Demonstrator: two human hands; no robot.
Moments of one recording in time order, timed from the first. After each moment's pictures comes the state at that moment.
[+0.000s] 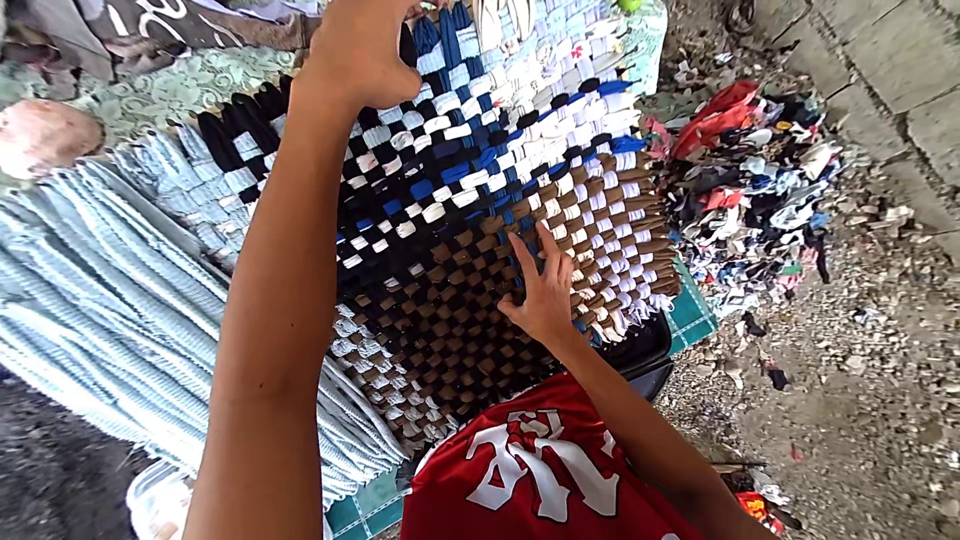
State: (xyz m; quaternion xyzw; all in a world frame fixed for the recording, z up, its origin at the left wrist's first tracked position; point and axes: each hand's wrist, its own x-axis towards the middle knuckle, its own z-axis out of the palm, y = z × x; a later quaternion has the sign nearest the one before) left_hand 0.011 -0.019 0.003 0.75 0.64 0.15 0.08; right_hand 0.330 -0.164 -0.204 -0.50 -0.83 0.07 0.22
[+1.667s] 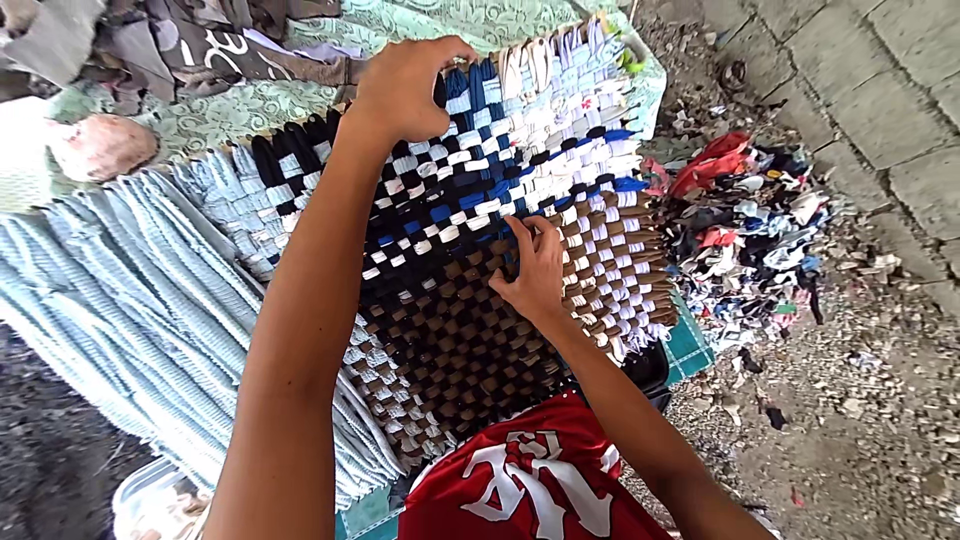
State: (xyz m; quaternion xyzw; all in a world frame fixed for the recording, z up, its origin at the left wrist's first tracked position) left_hand 0.012 -0.023 0.007 0.75 0.64 0.14 0.06; right_hand 0.286 -0.108 -0.180 -0.45 -0.84 0.04 0.30
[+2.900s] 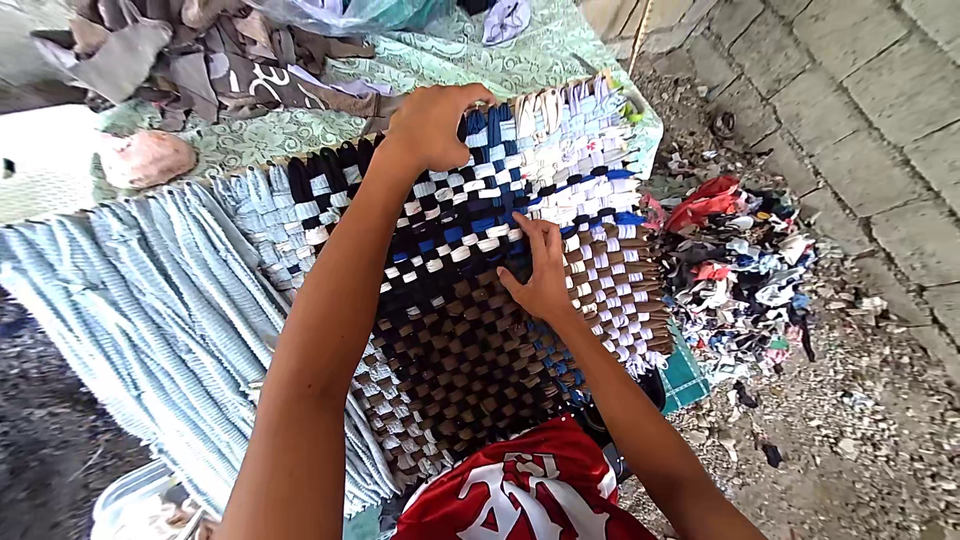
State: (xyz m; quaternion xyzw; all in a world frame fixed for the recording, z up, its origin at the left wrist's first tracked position) left_hand 0.011 -0.018 0.004 0.75 0.64 0.15 0.05; right_hand 0.281 -0.069 -0.156 -0.38 -0.84 0.16 0.34
